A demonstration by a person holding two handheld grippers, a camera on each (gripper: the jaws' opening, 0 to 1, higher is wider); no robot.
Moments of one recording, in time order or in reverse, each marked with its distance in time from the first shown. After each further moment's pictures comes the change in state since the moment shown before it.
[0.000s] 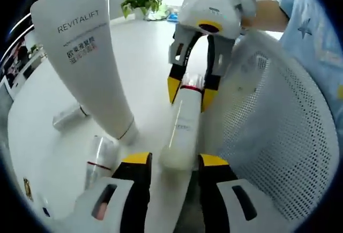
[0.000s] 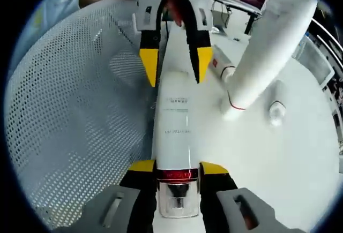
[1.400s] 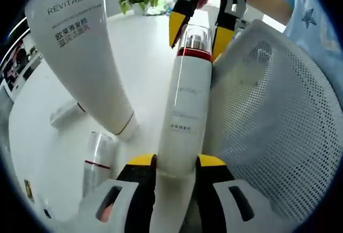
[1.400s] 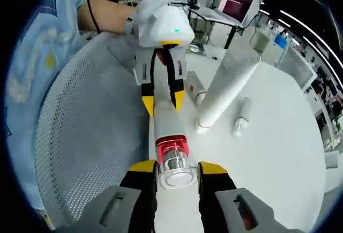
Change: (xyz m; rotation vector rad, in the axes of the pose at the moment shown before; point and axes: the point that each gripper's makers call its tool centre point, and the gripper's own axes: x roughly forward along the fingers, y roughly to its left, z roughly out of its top) left arm 0.010 0.006 -0.011 0.011 0.039 0.005; right arm -0.081 -0.009 0.050 -0.053 -0.035 -0.096
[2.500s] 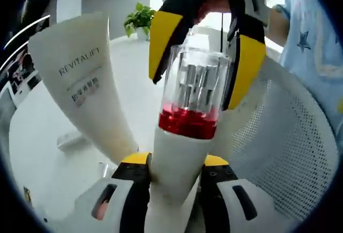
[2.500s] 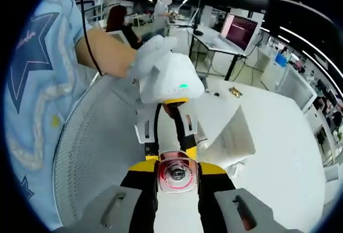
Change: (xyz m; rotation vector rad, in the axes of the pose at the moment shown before) left arm -0.018 -0.003 0.056 0.019 -0.255 0.030; right arm 0.004 0.003 0.077 -0.035 -0.134 -0.001
